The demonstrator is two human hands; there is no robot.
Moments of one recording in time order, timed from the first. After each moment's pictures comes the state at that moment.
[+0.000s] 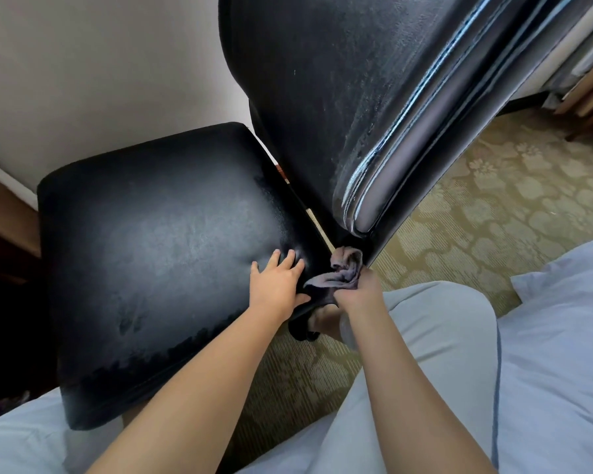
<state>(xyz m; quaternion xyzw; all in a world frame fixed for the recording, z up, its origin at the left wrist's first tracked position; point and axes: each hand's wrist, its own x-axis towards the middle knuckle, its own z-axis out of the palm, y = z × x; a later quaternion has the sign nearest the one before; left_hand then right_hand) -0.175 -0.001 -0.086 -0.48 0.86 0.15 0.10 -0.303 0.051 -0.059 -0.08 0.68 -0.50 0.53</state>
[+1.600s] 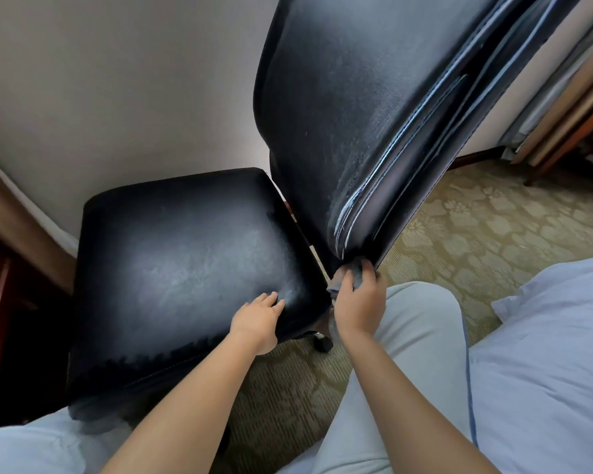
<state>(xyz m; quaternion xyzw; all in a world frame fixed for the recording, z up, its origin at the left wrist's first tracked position) -0.109 0.031 -0.077 -0.45 0.87 0.17 0.15 -0.258 0.086 -0.026 -0.31 0.83 -0.47 0.04</state>
